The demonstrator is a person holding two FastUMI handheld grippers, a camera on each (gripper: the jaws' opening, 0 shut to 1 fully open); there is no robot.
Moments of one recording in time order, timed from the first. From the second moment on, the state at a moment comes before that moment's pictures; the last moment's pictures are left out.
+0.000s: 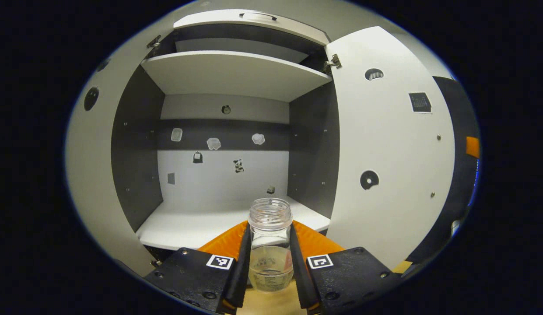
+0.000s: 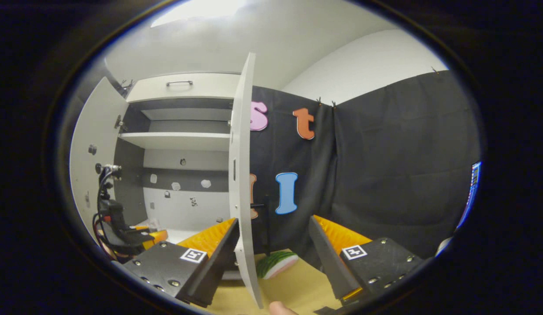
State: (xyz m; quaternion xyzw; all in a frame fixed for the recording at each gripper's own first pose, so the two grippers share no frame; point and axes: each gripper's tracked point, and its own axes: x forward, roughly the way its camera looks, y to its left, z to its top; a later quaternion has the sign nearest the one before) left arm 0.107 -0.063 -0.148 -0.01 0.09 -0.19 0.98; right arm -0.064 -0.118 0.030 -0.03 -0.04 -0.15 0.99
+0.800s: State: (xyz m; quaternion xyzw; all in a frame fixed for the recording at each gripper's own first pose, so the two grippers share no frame) left arm -0.010 -0.072 -0.335 0.02 0.22 -0.28 0.93; right arm -0.060 -0.116 0.038 -0.03 -0.06 -0.13 0.99
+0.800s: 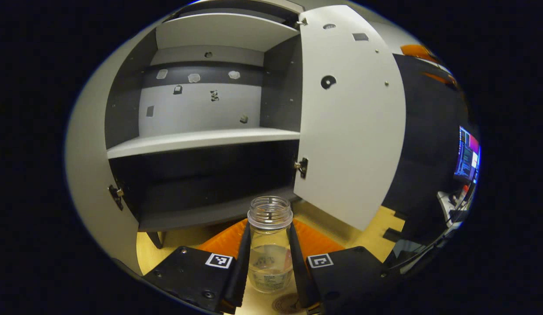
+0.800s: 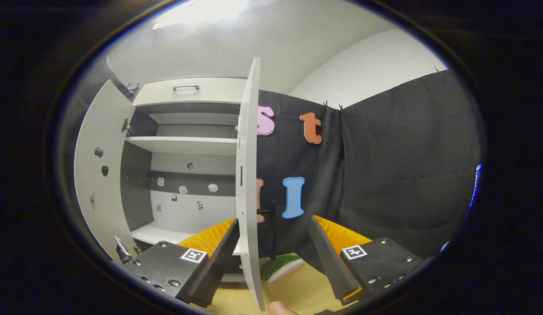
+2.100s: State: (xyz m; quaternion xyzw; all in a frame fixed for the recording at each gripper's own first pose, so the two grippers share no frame) left arm -0.099 -0.073 -0.404 -0.02 0.28 -0.28 0.92; right arm -0.049 -0.114 0.029 -0.05 -0.05 -0.12 0.99
